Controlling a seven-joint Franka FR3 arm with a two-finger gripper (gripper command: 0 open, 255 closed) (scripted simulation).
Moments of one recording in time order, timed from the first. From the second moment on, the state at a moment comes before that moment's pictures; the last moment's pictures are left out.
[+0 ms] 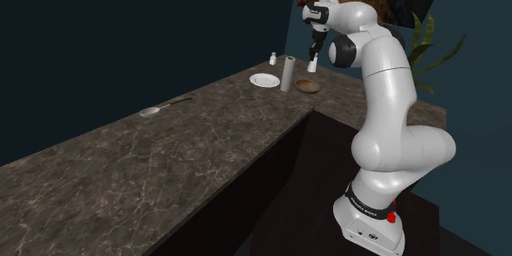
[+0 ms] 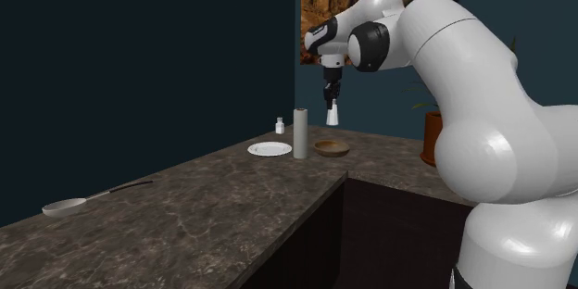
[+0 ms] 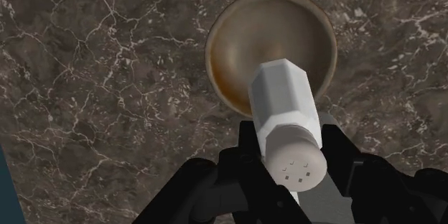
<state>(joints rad) -0.74 0.83 -0.28 -0.87 0.18 1.80 -0.95</state>
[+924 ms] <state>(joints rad) -0.73 0.85 -0.28 -1.02 0.19 1.97 -0.97</state>
